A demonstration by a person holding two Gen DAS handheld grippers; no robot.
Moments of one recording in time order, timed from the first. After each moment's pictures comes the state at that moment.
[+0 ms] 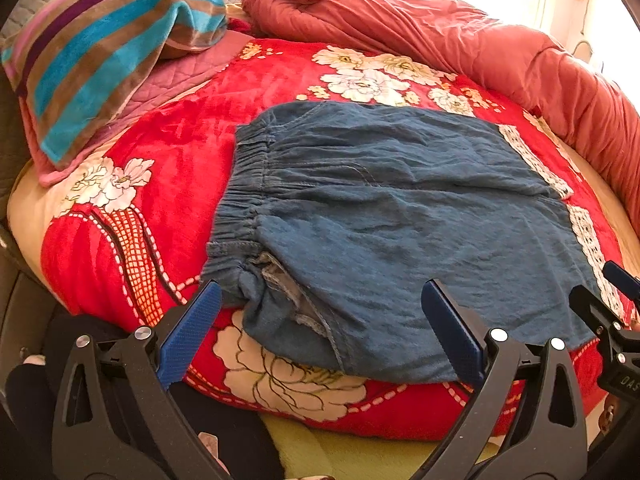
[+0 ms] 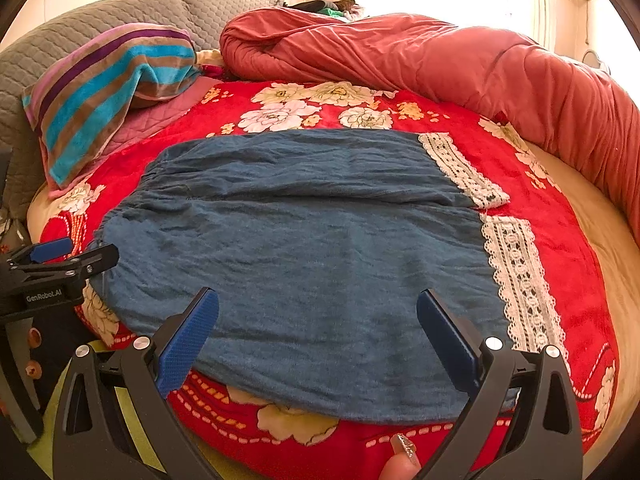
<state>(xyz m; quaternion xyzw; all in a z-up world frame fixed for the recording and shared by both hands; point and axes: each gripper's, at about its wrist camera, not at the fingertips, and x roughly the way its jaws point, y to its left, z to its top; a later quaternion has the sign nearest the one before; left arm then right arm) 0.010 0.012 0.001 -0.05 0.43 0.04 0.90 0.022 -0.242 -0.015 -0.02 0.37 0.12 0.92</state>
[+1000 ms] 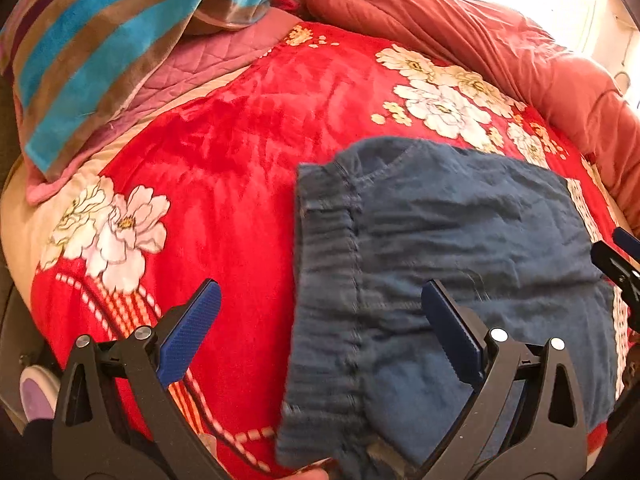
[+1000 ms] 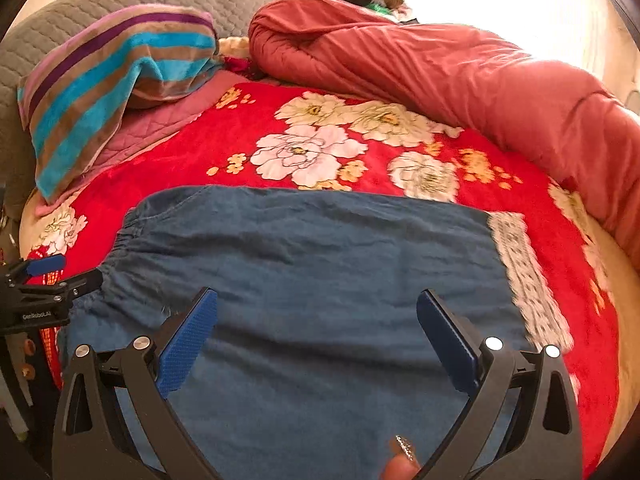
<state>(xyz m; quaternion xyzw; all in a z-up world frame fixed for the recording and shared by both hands) 0.112 0.096 -0.010 -0.09 0.46 0.08 0.88 0.183 -0.182 0.002 -0.08 0.38 0.18 0.90</state>
